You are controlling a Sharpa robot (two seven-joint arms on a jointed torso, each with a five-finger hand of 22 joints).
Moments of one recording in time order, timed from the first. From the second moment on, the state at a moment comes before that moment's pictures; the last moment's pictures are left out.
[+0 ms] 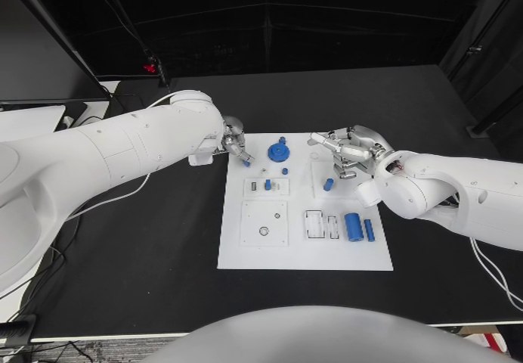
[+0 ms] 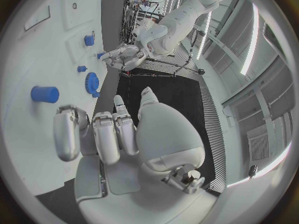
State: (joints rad) left arm 1.39 -0.27 -0.24 0.84 -1.03 0.27 -0.29; left_hand 1.46 0.10 -0.09 0.29 0.46 1.00 0.04 0.39 0.86 1.44 0.01 1.57 1.50 1.47 -0.04 1.57 1.31 0.01 1.47 0.07 1.56 1.31; right arm 1.16 -0.99 -0.09 1.63 -0.31 -0.37 0.19; right_hand 1.30 0.12 -0.19 0.29 0.21 0.75 0.20 0.24 0.07 1.47 0.13 1.57 1.31 1.47 0.07 1.57 1.31 0.04 1.44 0.19 1.42 1.31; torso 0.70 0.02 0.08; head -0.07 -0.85
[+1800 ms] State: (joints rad) left arm 1.41 -0.52 -0.24 1.30 -0.92 0.14 -0.45; left_hand 1.48 0.08 -0.05 0.30 0.47 1.01 0.05 0.39 0.86 1.44 0.01 1.57 1.49 1.47 -0.04 1.57 1.31 0.01 1.47 0.07 1.54 1.31; right arm 1.16 -0.99 -0.09 1.63 -0.31 -0.37 0.19; right_hand 1.30 0.12 -0.19 0.29 0.21 0.75 0.19 0.25 0.07 1.47 0.13 1.57 1.31 1.47 0.07 1.57 1.31 0.04 1.44 0.19 1.42 1.31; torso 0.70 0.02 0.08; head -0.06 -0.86
